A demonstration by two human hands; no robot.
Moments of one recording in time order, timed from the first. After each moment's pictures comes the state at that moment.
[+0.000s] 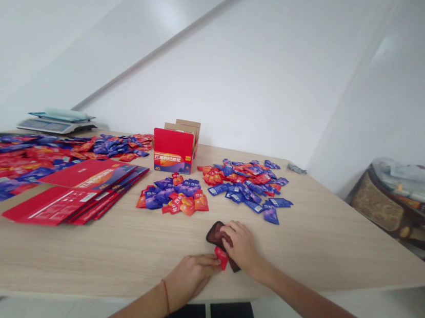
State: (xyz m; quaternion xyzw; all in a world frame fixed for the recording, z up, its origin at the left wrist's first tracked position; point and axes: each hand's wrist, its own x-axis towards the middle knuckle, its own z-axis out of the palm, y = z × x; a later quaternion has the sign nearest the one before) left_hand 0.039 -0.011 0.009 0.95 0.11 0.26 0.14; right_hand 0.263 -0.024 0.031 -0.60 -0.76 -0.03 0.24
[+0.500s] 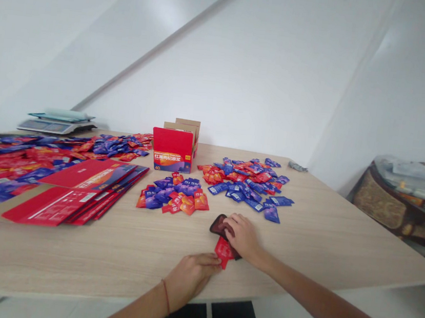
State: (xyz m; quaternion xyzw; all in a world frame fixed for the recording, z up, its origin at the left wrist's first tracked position) left_hand 0.039 -0.009 0.000 0.95 0.11 0.27 0.12; right_hand 0.279 -0.001 0.030 -0.62 -0.75 -0.04 0.22
